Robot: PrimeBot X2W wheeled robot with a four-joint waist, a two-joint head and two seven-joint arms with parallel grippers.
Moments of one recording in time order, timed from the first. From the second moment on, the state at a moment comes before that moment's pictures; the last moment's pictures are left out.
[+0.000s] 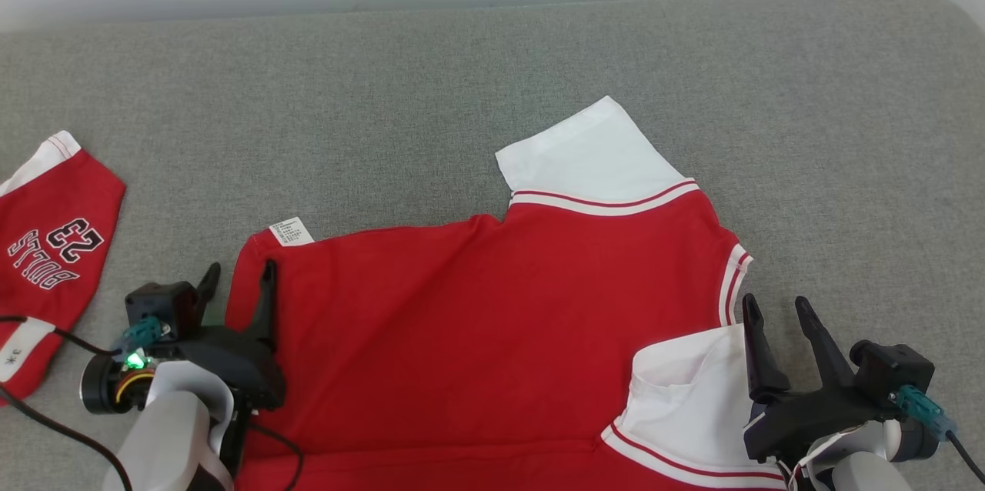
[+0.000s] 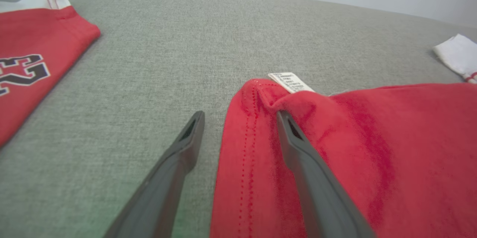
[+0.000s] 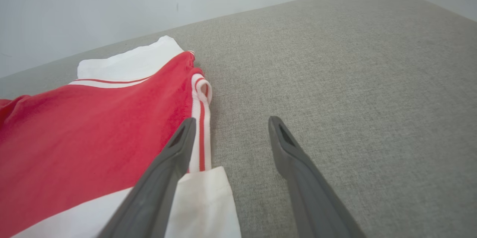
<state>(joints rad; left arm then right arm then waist) -0.70 0.10 -0.01 0.90 -0.12 -0.09 -0.26 -0.26 -0.19 0.20 0.41 0.34 0.13 -0.26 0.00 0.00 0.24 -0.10</state>
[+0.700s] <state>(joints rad) -0.75 0.11 0.01 0.89 -0.13 -0.09 -0.26 -0.26 -0.19 0.20 0.42 0.35 0.13 -0.26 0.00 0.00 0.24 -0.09</state>
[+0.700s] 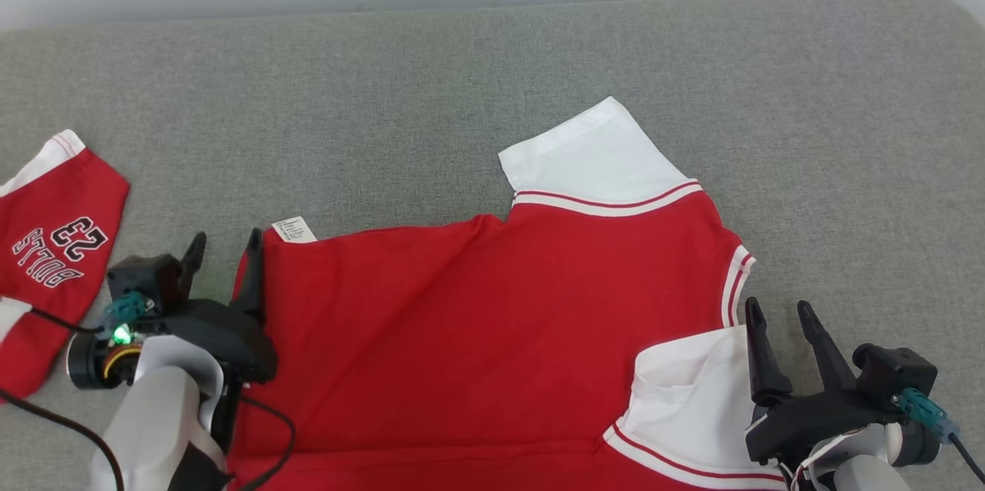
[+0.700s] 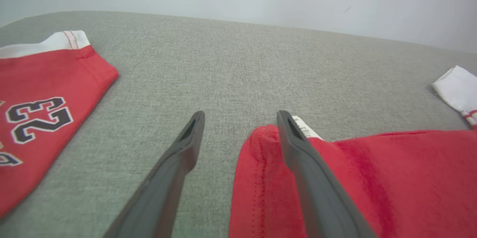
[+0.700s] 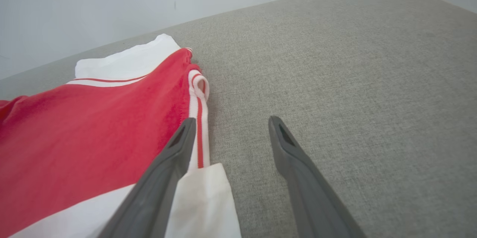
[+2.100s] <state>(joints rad) -0.82 0.08 -0.03 1.05 -0.12 -0.10 -0.27 -0.36 -0.23 0.25 0.36 0.39 0.13 -0.26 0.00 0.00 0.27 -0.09</state>
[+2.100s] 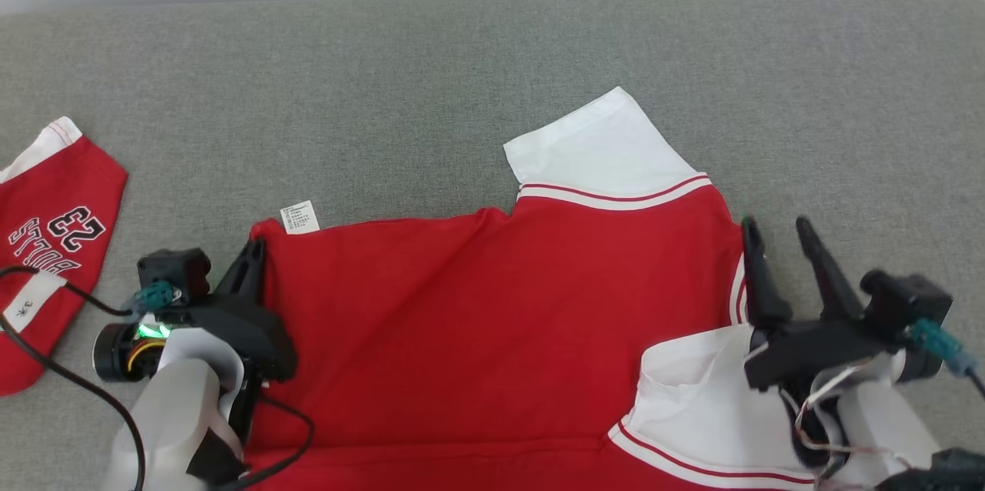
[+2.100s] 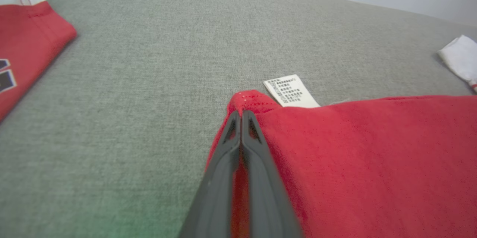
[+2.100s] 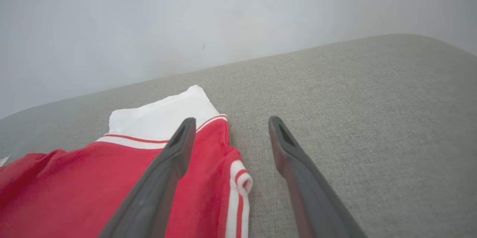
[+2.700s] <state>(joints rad) -0.75 0.05 -0.11 0.80 -0.17 -0.09 -0.26 -0.81 -0.37 0.46 0.72 0.55 0.13 -0.03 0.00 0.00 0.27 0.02</state>
